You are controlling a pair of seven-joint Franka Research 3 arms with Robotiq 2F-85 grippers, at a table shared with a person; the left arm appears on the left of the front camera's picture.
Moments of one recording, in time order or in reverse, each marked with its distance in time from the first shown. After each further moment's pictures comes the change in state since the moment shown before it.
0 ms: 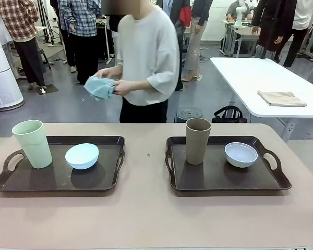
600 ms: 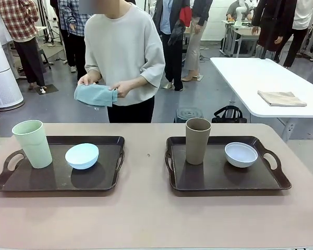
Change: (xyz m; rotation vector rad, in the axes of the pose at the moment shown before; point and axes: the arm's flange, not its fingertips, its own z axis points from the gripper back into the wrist) left arm 0.000 0.000 0.000 0.000 -0.001 0.001; right arm 0.000 0.000 0.000 0.000 0.000 0.000
